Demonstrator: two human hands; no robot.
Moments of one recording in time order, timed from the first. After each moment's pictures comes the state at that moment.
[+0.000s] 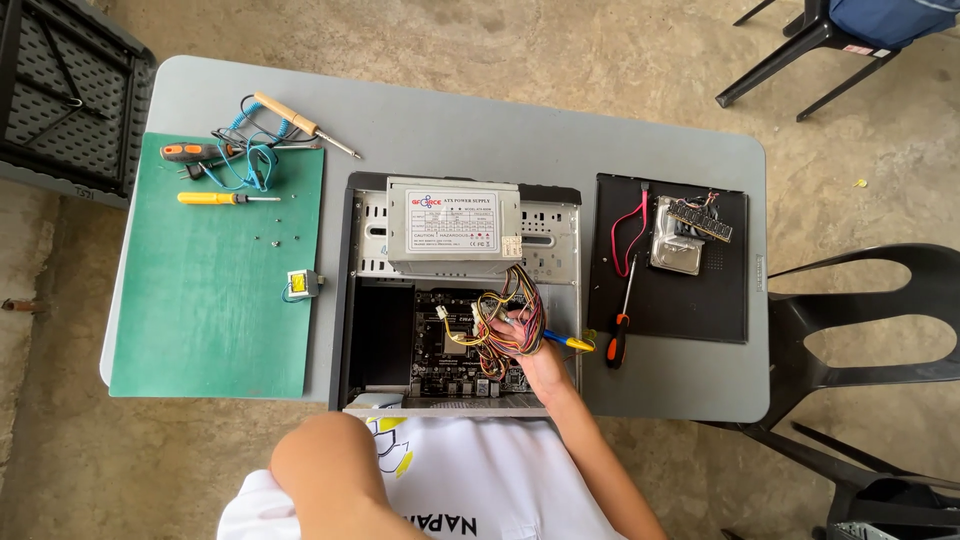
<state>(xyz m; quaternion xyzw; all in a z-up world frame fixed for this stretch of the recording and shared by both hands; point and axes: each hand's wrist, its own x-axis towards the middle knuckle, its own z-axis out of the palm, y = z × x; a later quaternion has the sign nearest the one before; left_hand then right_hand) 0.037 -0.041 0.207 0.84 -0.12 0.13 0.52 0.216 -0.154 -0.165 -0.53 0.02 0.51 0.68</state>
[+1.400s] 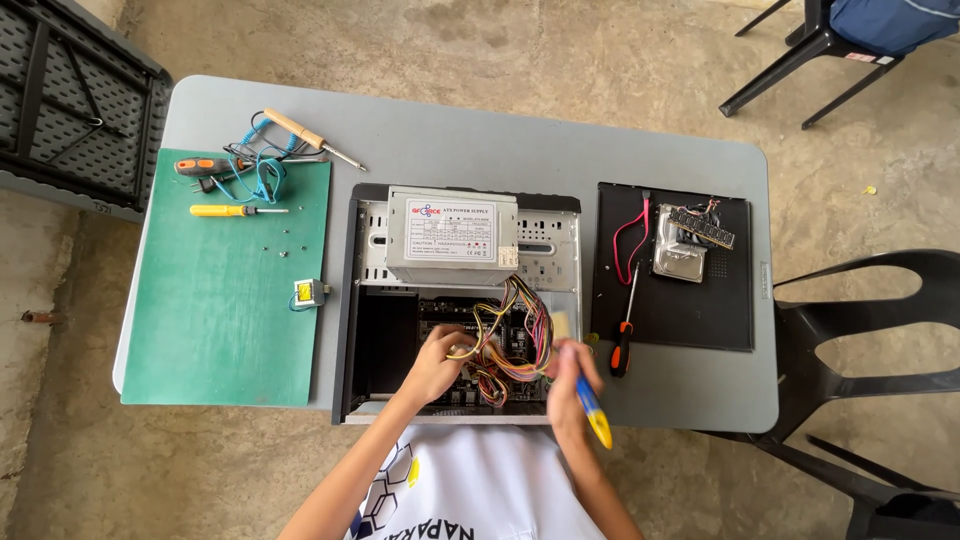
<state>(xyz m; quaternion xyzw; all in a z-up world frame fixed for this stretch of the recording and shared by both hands) 0.066 -0.016 -0.136 0.69 0.36 -0.03 0.63 0.194 -0.179 -0.096 -0.77 -0.13 0.11 0.62</state>
